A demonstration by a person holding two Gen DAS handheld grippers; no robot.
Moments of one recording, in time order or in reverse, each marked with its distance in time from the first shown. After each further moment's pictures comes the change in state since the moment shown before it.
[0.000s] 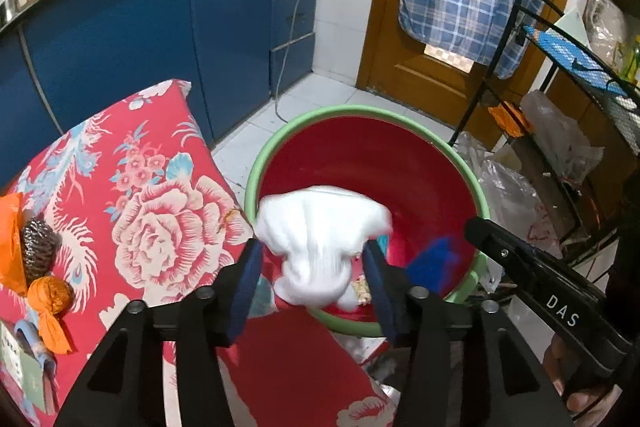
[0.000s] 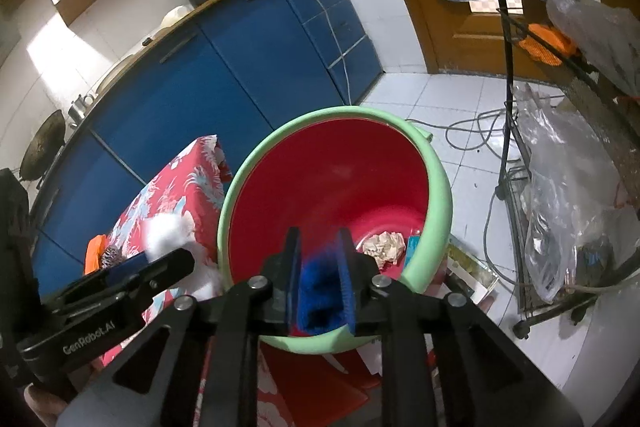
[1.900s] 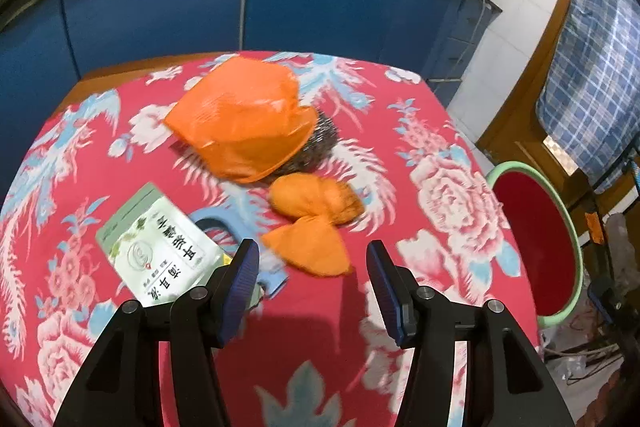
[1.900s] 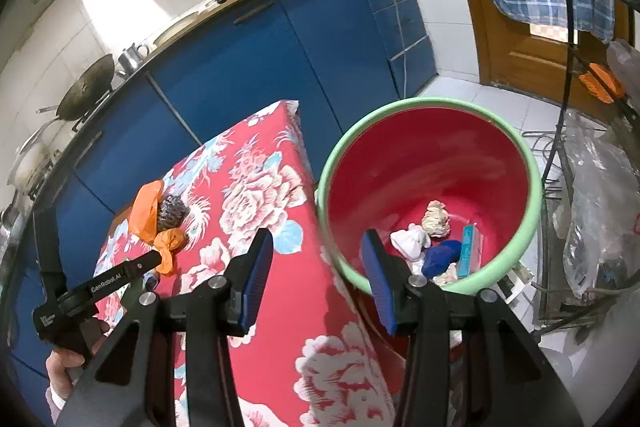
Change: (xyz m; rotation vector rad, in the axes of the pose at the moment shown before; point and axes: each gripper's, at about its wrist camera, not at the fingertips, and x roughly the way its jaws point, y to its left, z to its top) left arm -0.074 0.189 -0.090 -0.470 -0.053 0.254; right arm -0.021 0.100 -0.032 -0.184 0.053 0.100
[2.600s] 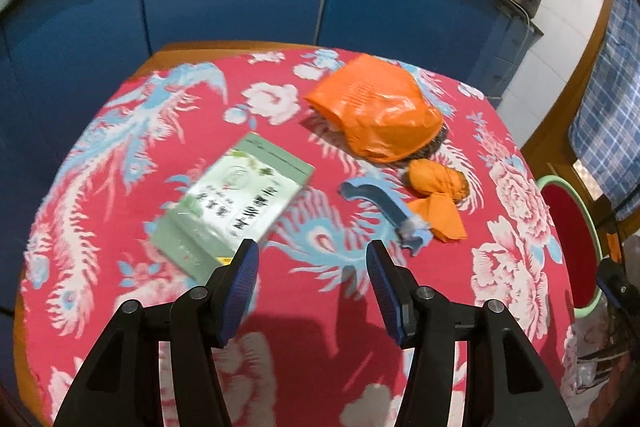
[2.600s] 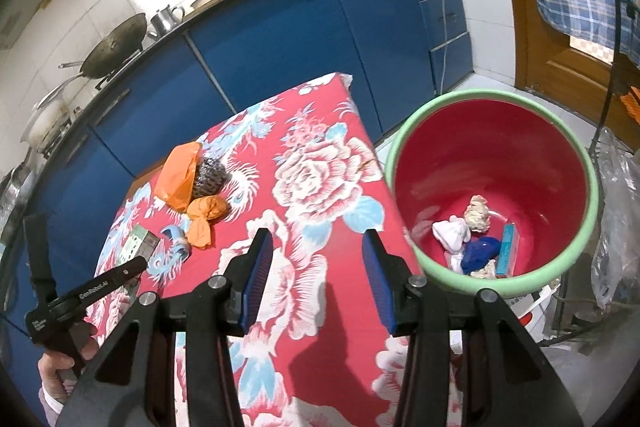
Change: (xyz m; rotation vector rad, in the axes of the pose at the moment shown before) left arm -0.036 0.081 -0.021 -0.098 -0.027 0.112; right arm 0.024 0.059 -0.015 -0.109 0.069 0.064
